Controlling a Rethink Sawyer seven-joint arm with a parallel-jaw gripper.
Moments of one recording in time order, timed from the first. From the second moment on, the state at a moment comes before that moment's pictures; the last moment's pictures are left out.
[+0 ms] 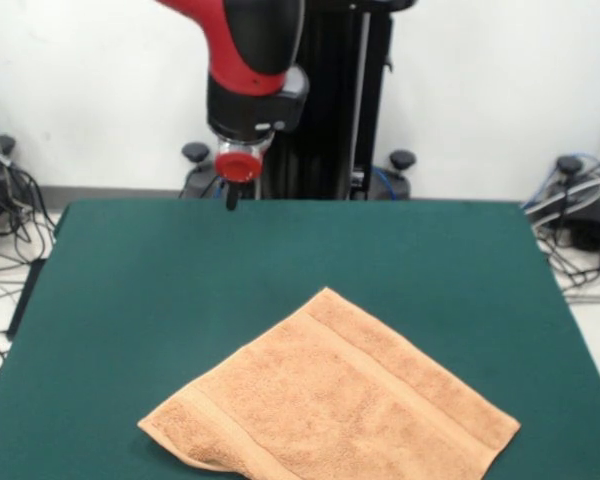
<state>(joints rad) -0.24 -0.42 -0.27 1.84 0.11 0.30 2.77</state>
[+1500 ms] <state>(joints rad) -0.05 -0.23 -0.33 1.63 0.33 0.37 2.77</state>
